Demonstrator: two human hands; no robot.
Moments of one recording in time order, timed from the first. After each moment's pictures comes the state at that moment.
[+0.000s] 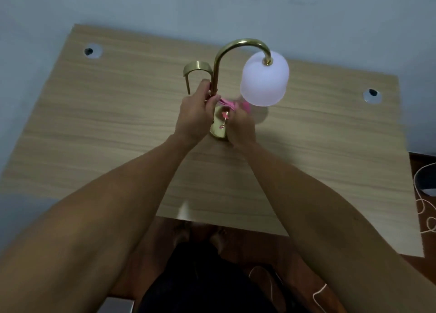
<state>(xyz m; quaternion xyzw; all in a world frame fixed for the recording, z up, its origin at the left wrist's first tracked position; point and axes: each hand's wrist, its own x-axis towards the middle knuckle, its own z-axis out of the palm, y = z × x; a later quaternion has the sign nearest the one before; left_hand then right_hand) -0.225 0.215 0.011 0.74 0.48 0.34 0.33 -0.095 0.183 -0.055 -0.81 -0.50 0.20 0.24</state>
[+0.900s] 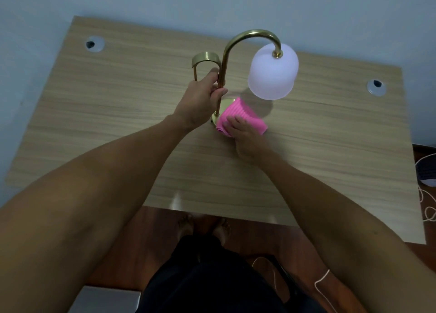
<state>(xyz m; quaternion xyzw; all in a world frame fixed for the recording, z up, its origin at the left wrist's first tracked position) -0.244 0.238 0.027 0.79 0.40 0.26 0.38 -0.071 0.124 -0.097 -0.62 -0.78 0.09 0.11</state>
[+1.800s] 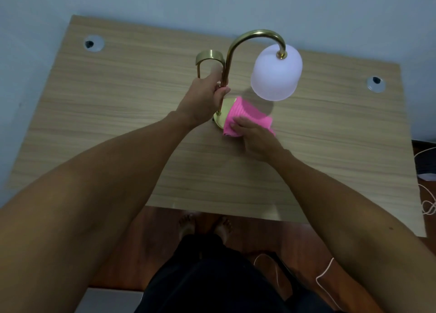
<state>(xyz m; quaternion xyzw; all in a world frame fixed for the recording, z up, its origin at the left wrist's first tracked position) -0.247 0.244 0.028 0.81 0.39 0.25 0.36 -0.066 0.117 -0.069 -0.66 -0.72 0.20 0.08</state>
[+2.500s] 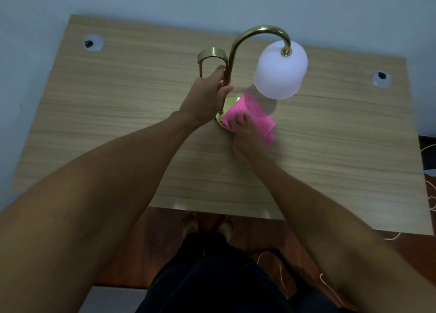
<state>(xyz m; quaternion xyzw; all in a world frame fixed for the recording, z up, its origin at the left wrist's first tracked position) -0.245 0.245 0.023 0.83 0.37 0.27 0.33 -0.113 0.122 -0.074 -0.72 -0.67 0.15 0.10</state>
